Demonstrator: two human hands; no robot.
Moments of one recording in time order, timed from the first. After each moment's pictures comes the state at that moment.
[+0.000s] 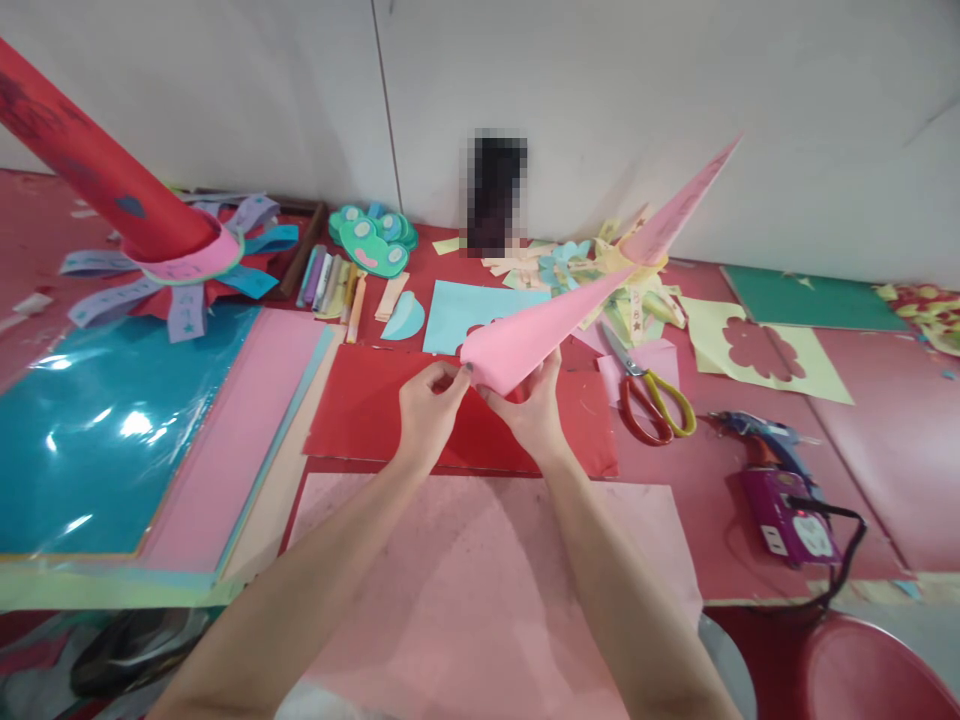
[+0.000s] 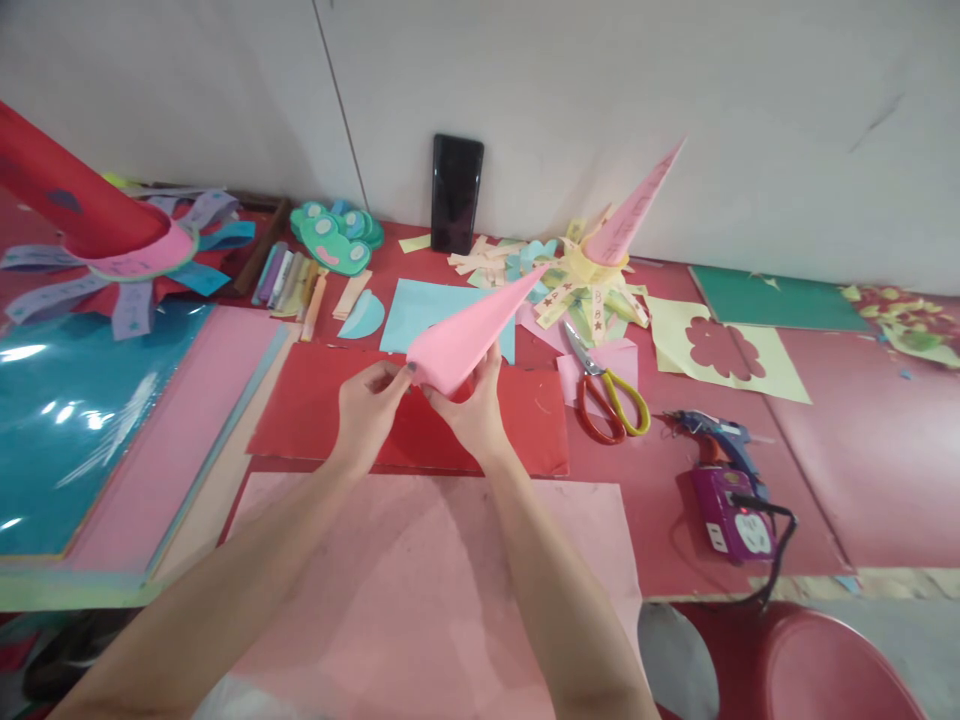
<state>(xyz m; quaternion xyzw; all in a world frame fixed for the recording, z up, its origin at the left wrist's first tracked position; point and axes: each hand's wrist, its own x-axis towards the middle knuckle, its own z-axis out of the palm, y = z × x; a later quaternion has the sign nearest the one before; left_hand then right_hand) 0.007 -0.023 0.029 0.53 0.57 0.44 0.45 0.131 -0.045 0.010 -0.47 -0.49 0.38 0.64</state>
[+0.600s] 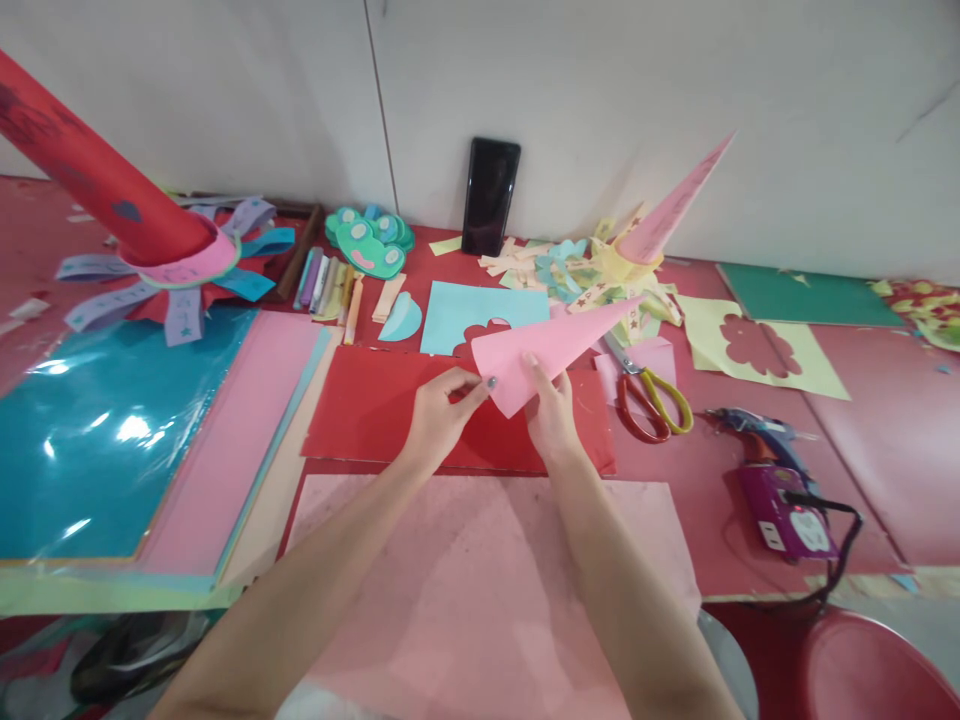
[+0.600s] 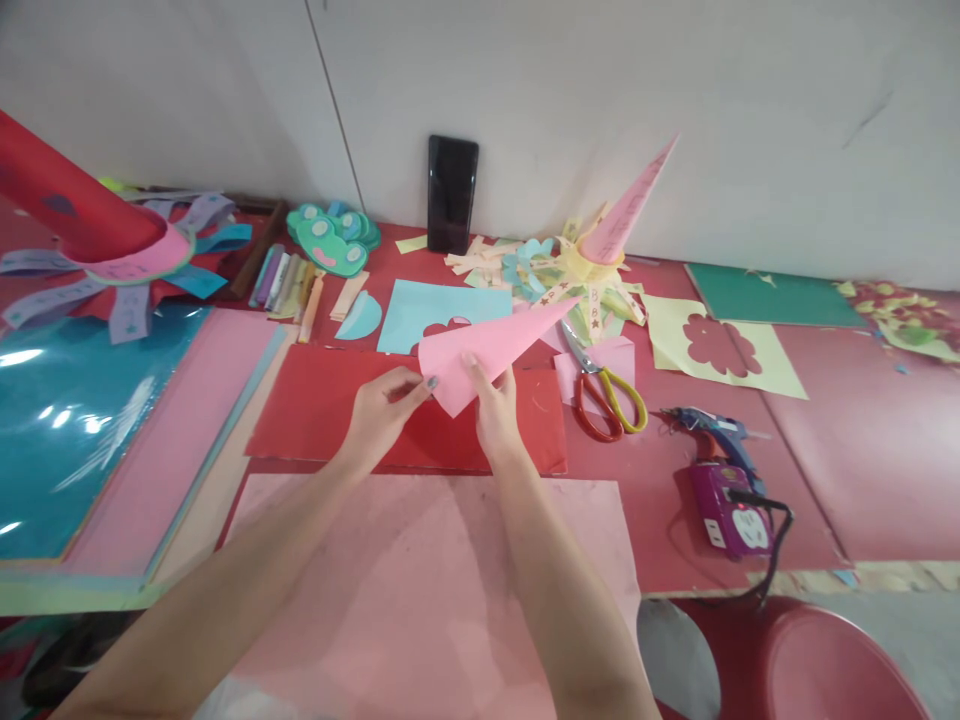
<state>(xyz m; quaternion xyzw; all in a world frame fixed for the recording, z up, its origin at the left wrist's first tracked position) 0.009 -0.027 0.027 0.61 0.49 0.40 0.48 0.143 -0.040 0.009 -0.49 -0.27 0.46 0.69</state>
